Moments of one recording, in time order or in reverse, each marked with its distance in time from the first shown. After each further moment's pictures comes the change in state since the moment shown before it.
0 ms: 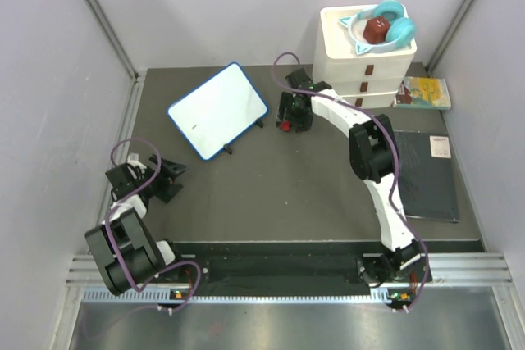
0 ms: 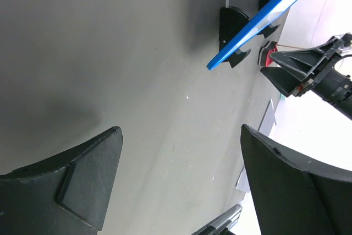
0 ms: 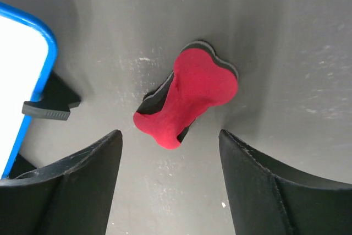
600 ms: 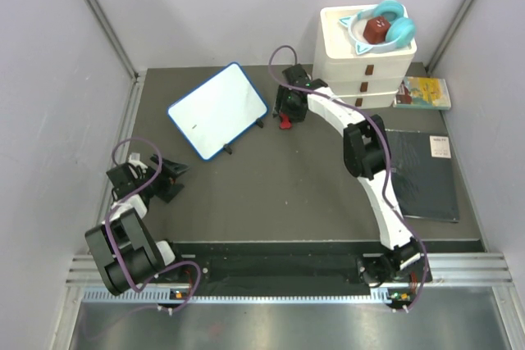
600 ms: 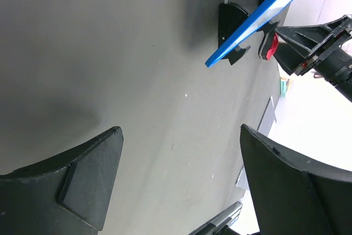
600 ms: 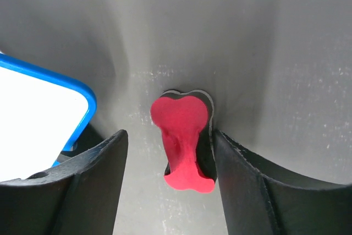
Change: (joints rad) left arm -0.013 0.000 0.000 0.000 0.003 -0.002; right arm 0.001 0.115 0.156 0.055 0.017 0.000
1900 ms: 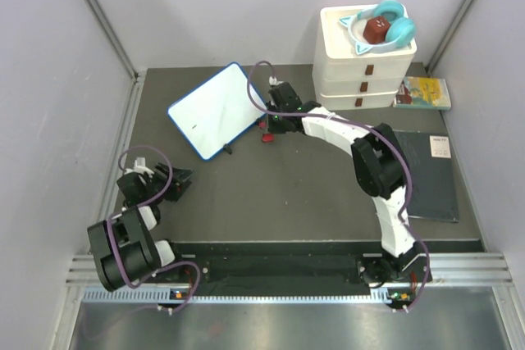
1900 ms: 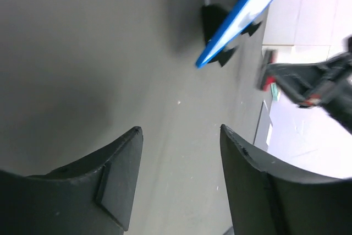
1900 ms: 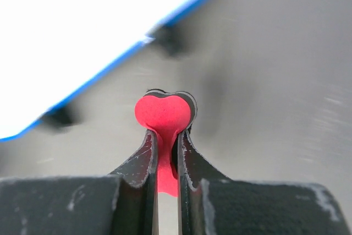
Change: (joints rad) left arm -0.048 -0.006 -0.178 0.407 -0.005 -0.126; right arm 0.148 -0.320 -0.491 0.286 0.046 -0.149
